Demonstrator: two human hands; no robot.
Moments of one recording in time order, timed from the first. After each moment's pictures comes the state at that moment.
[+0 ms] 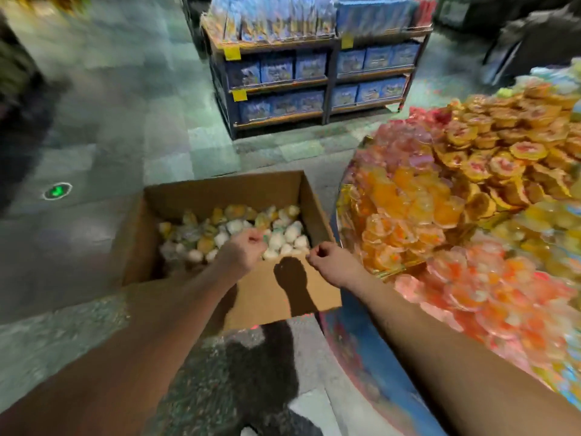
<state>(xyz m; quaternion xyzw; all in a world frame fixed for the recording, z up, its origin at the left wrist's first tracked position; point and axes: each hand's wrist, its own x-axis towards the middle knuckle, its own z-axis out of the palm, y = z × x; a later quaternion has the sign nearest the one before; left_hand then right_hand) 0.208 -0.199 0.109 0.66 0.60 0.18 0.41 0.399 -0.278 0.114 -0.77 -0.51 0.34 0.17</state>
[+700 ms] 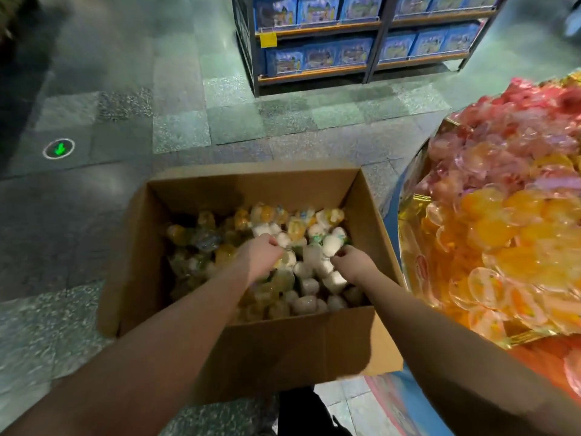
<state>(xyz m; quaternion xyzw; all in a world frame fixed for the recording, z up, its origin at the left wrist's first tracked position) 0.195 0.018 -0.003 0.58 0.66 0.03 0.47 0.400 -0.031 -0.035 -0.80 -0.45 0.39 0.04</state>
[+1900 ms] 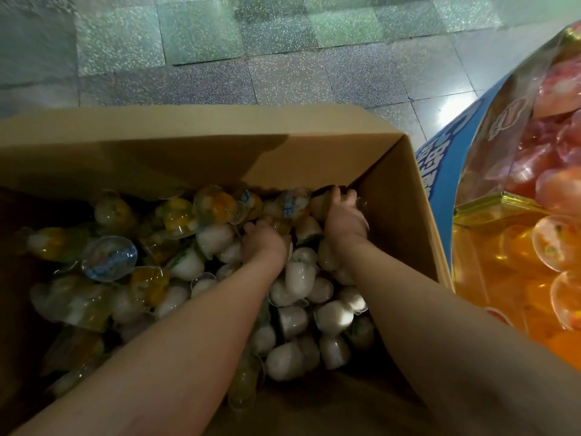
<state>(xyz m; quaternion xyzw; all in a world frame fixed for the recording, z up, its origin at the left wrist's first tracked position) 0.314 0.164 -0.245 0.51 0.76 -0.08 0.40 0.452 0.172 -0.241 -0.82 -0.51 0.18 -0.20</state>
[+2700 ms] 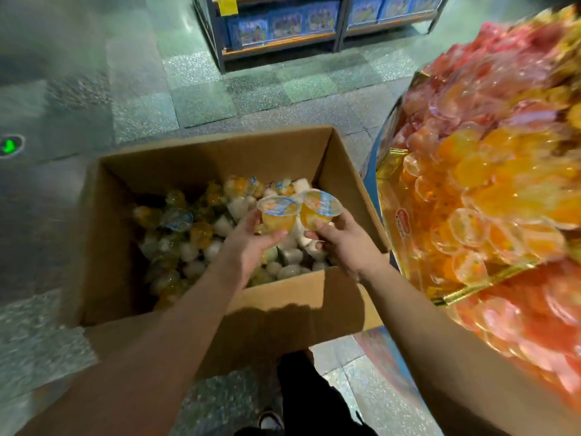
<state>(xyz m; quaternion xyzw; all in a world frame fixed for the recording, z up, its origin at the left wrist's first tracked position) 0.206 -0.052 -0.013 0.48 0.52 0.26 0.66 0.394 -0.102 -0.032 -0.59 -0.25 0.59 0.49</state>
